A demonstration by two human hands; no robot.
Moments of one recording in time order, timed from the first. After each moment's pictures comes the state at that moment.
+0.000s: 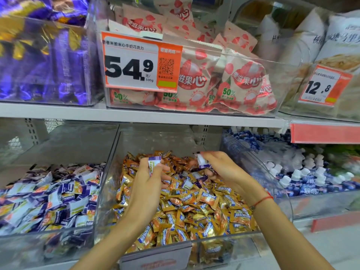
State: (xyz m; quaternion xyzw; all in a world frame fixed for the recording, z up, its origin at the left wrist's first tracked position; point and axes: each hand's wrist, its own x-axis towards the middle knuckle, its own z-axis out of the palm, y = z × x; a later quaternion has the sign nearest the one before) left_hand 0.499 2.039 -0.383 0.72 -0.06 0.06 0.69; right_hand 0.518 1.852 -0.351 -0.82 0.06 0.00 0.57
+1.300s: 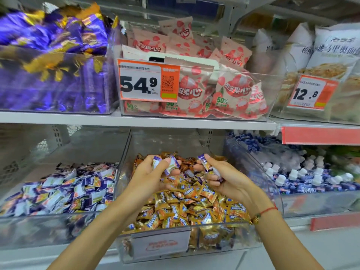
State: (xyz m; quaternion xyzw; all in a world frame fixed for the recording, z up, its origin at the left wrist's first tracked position) left_hand 0.469 2.059 -0.345 0.68 -0.09 -0.04 0.73; right_hand 0.484 1.853 -0.351 -0.60 0.05 0.08 0.79
